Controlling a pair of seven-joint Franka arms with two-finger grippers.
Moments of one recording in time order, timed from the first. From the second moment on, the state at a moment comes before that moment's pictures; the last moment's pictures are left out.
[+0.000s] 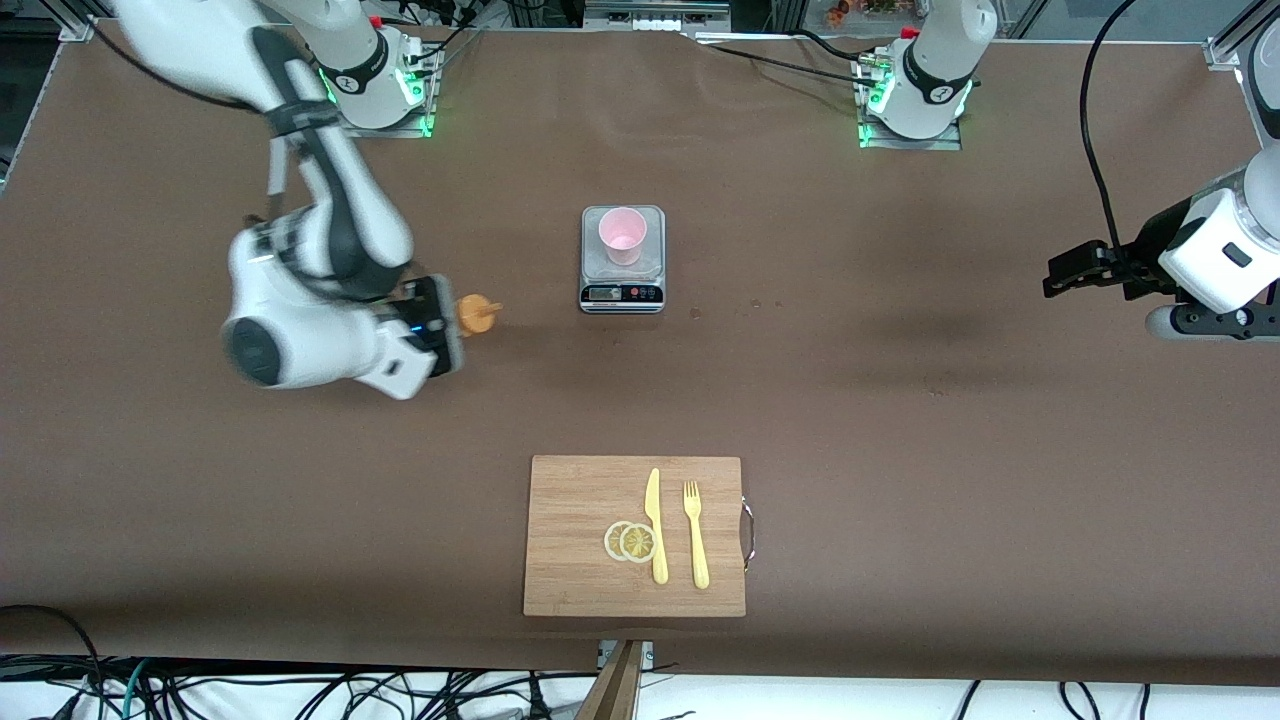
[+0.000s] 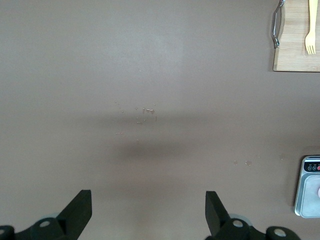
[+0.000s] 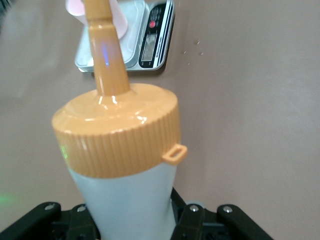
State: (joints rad) left arm 0.01 0.13 -0.02 -1.55 -0.06 1.56 -0.04; right arm 0.13 0.50 0.05 -1.70 0.46 1.79 -1.70
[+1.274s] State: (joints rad) left arm 0.01 0.13 -0.02 -1.55 -0.06 1.56 -0.04; right arm -0.19 0.73 -0.06 -1.77 0.92 1.55 -2.36
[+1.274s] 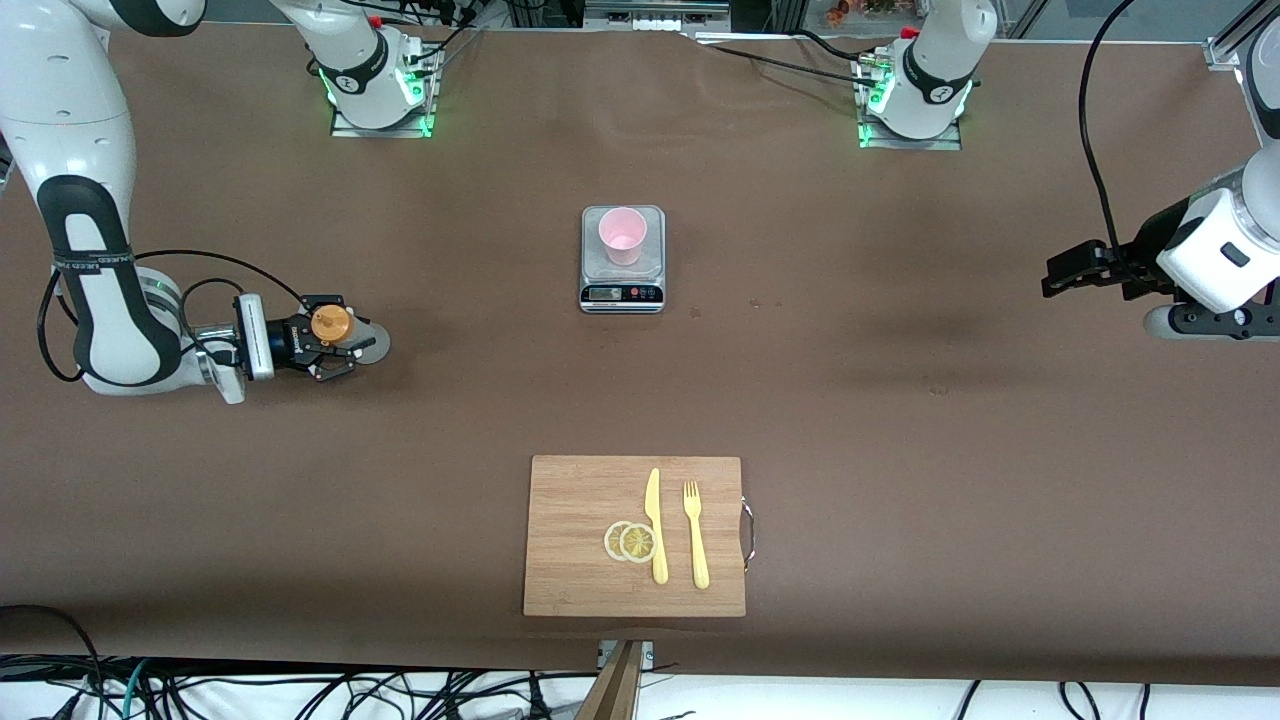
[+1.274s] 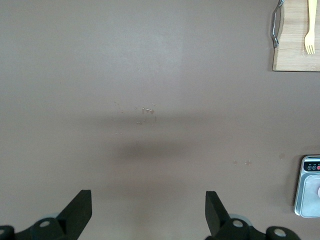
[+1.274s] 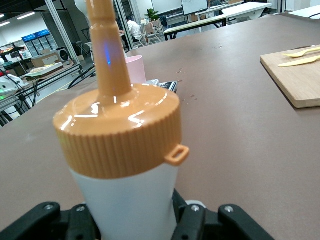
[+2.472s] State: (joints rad) left arm 0.01 0.13 -0.02 -1.54 -0.06 1.56 -0.04; right arm -0.17 0.61 -0.22 -1.73 0.61 1.59 -2.23
